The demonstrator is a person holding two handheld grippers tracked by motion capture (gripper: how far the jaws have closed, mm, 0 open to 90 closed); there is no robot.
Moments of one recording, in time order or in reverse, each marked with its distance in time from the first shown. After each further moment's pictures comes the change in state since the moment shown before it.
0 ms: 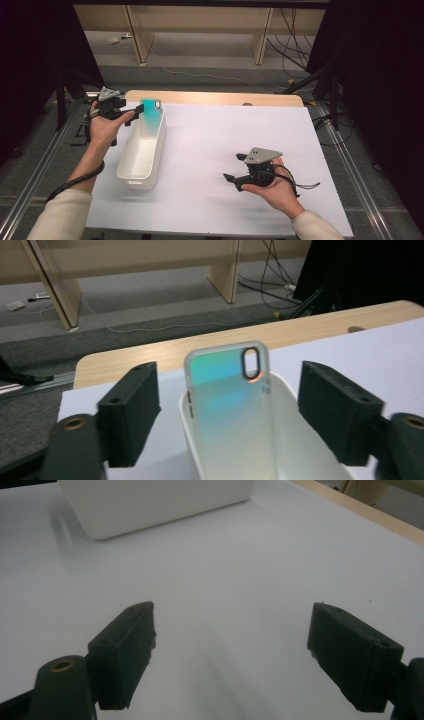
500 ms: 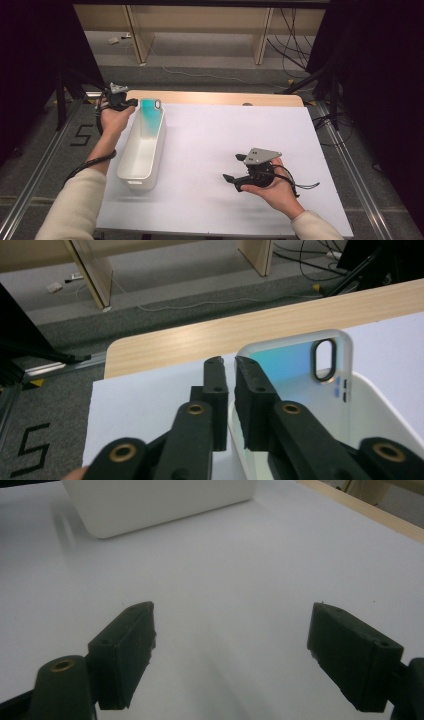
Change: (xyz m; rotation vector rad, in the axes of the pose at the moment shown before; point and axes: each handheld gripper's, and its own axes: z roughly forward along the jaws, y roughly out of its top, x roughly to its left) left arm 0.017 0.005 0.044 0.107 0.126 0.043; right arm 0.002 0.000 0.002 -0.008 0.001 0.000
